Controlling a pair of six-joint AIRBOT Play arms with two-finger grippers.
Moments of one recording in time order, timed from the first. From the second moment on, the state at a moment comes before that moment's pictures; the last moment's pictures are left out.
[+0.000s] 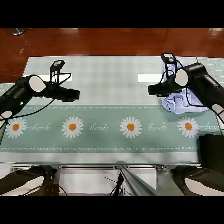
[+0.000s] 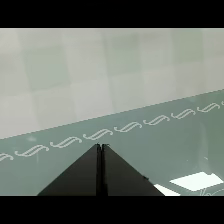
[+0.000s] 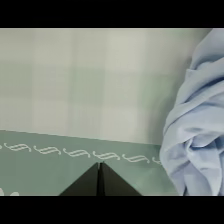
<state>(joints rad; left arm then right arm) -0.19 -1.27 0.96 1.22 -0.87 -1.46 0.29 -1.31 1.15 -1.64 1.05 1.83</state>
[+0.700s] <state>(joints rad) -0.19 -1.27 0.97 1.22 -0.71 -1.46 0.05 -1.43 1.15 -2.03 0.77 2.12</state>
